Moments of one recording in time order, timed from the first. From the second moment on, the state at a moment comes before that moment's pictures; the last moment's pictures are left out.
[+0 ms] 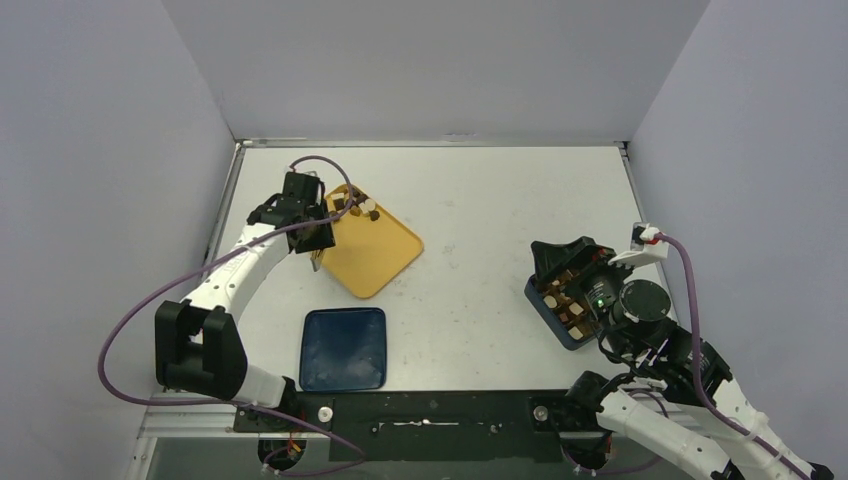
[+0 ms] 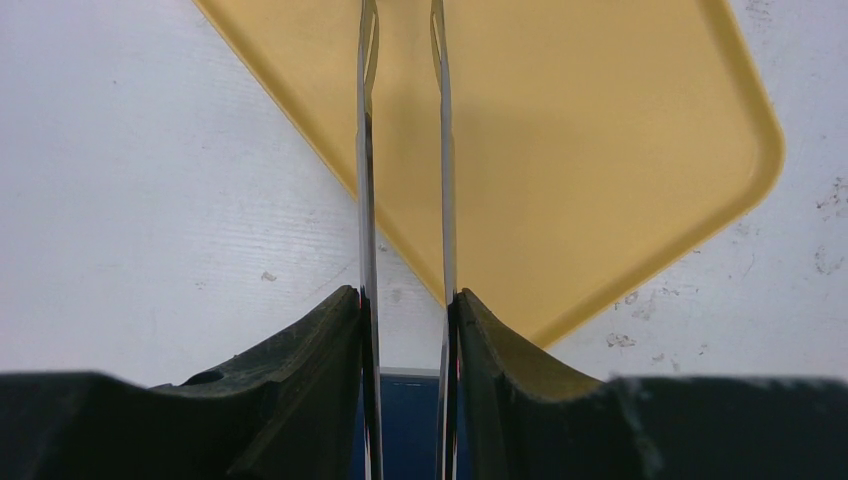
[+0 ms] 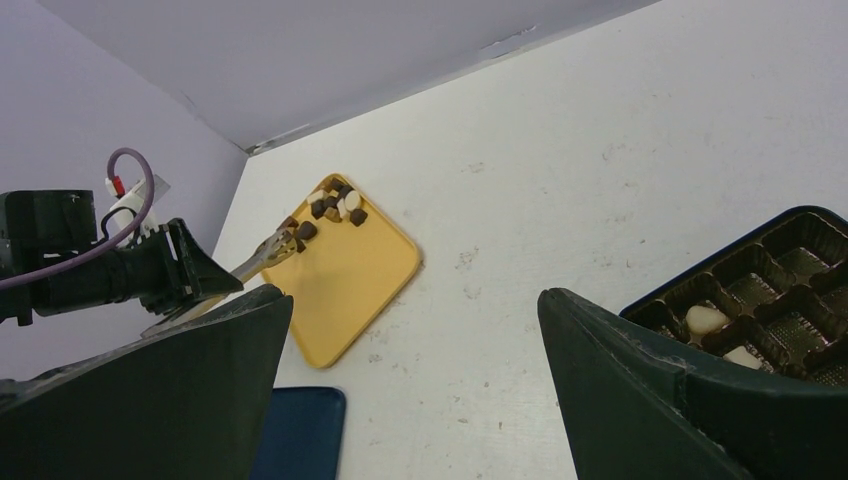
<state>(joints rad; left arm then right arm) -0.24 1.45 1.14 -0.68 -0.17 -0.40 0.82 0.50 0.93 -0.60 0.58 0.64</state>
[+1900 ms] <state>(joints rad) -0.21 1.45 1.22 -0.69 0.02 -0.39 0.82 0.45 0.92 -0.57 0.58 0.59</state>
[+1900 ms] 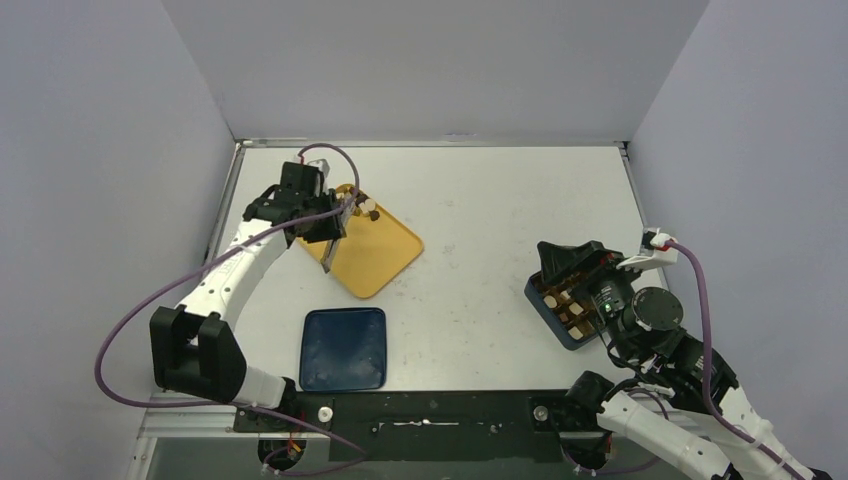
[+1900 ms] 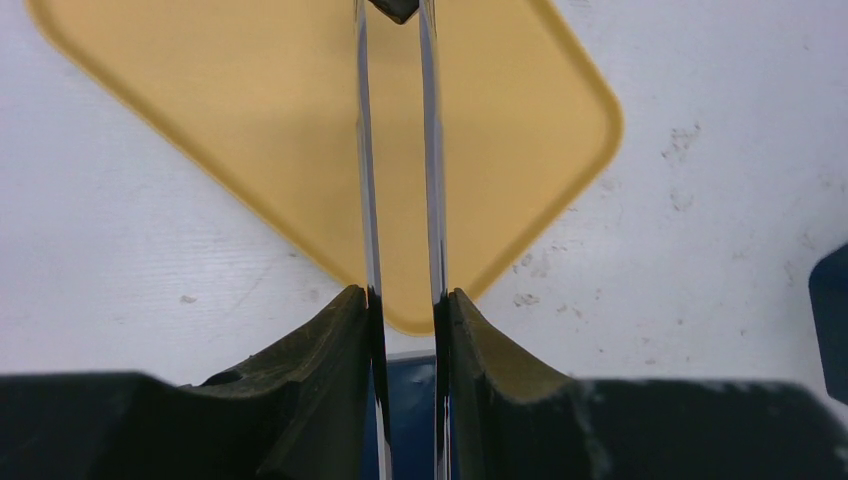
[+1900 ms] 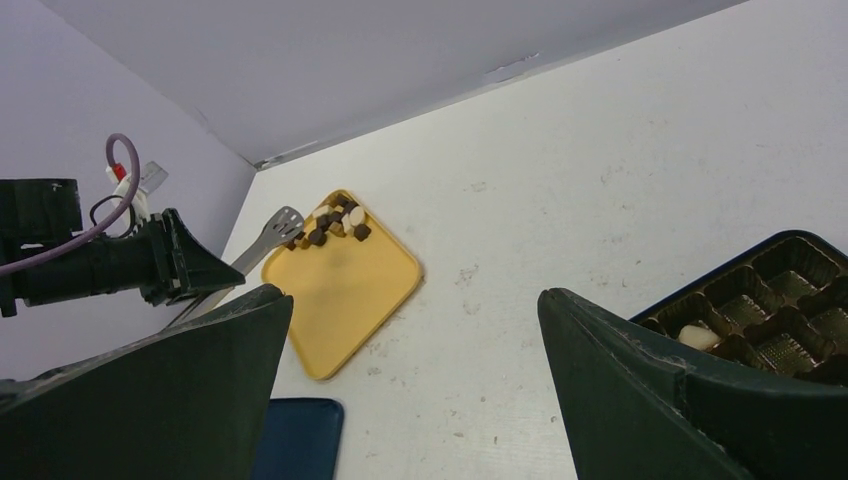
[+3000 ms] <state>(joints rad) -1.06 1.81 1.44 -0.24 0.24 -0.59 0.82 0.49 1.07 -0.71 0.68 0.63</state>
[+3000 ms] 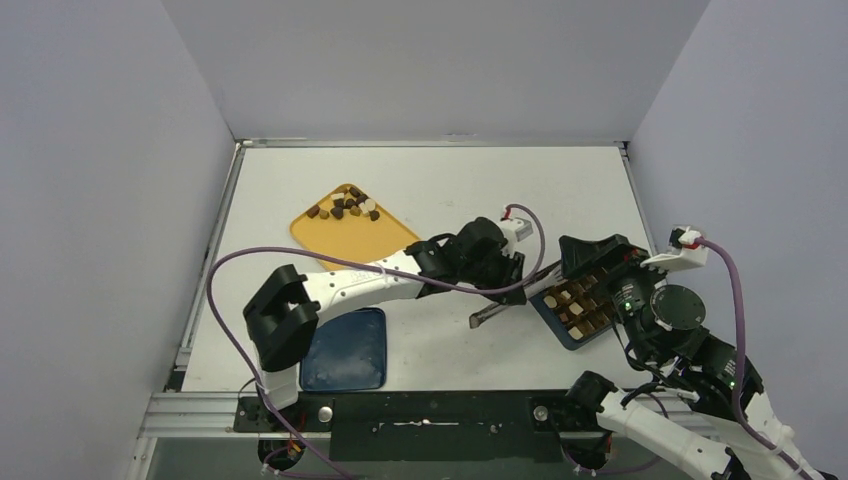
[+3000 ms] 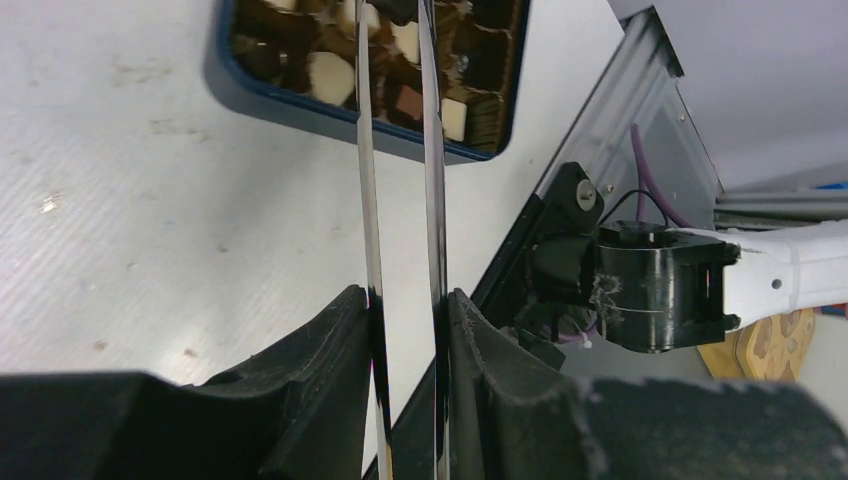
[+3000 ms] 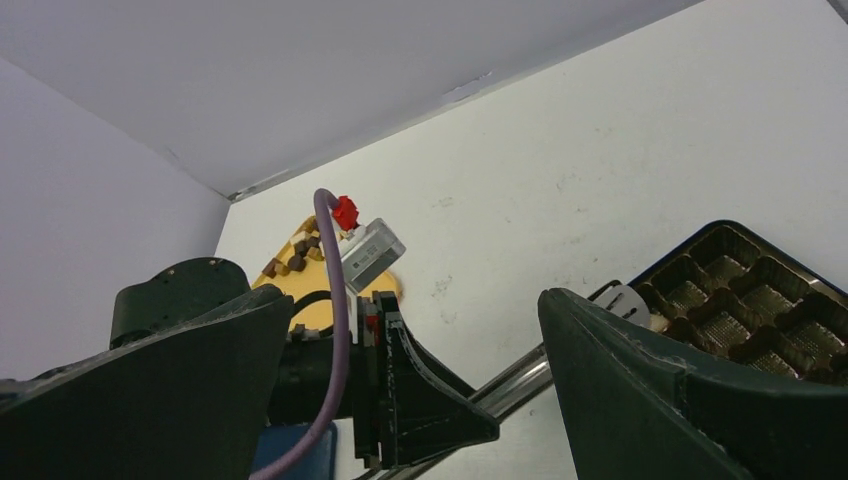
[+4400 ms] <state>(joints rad) -1.23 2.08 1.68 -0.30 0.21 -0.48 0.82 0.52 1.21 -0.87 0.76 0.70</state>
